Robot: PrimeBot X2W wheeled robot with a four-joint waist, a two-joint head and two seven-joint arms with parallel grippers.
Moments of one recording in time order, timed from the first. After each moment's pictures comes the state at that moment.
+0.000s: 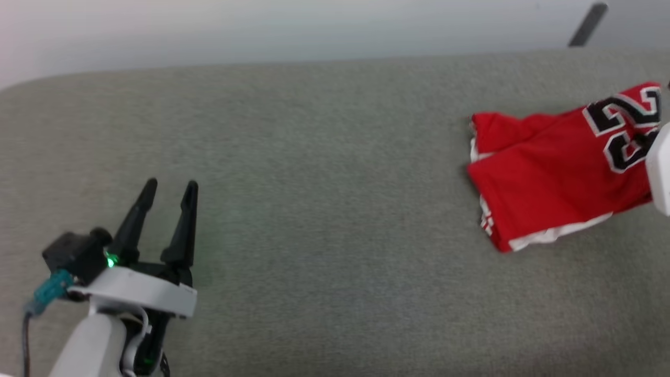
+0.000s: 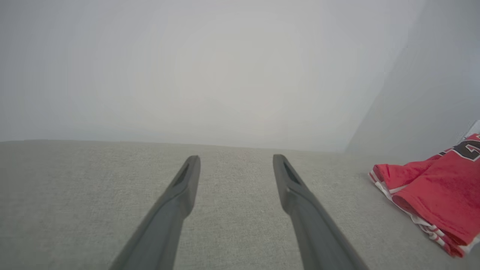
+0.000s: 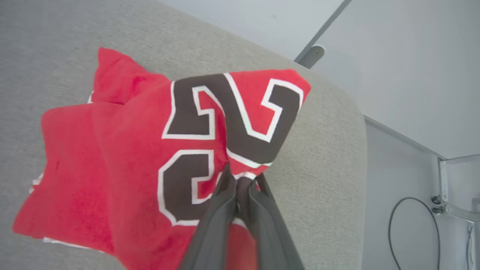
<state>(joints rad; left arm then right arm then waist) -0.27 0.37 -0.16 0.19 -0.58 -0.13 -0.26 -0.82 -0.70 0.53 0.47 0.58 0.13 0.58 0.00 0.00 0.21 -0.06</state>
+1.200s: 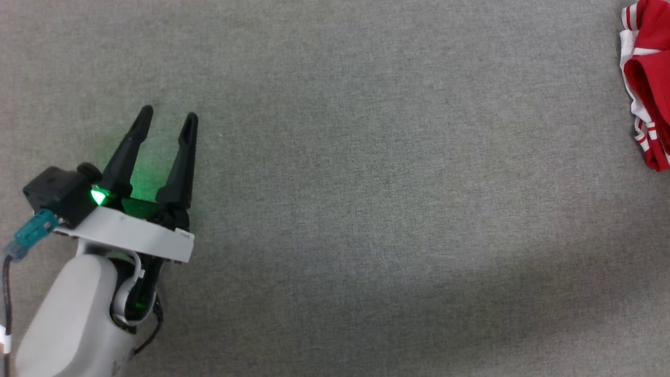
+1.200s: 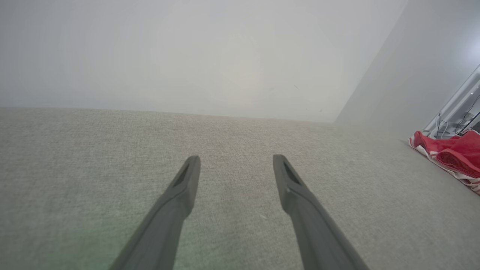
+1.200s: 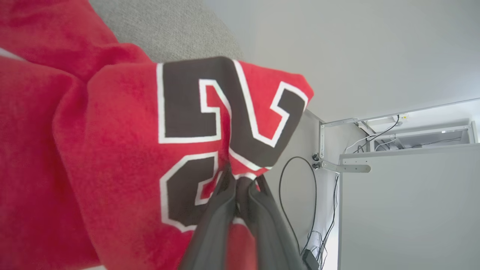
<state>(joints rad) -0.47 0.43 -0.24 0.19 -0.61 -0.13 -0.26 -1.12 -0.78 0.56 0.95 0.23 0.13 0.19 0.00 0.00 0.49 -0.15</state>
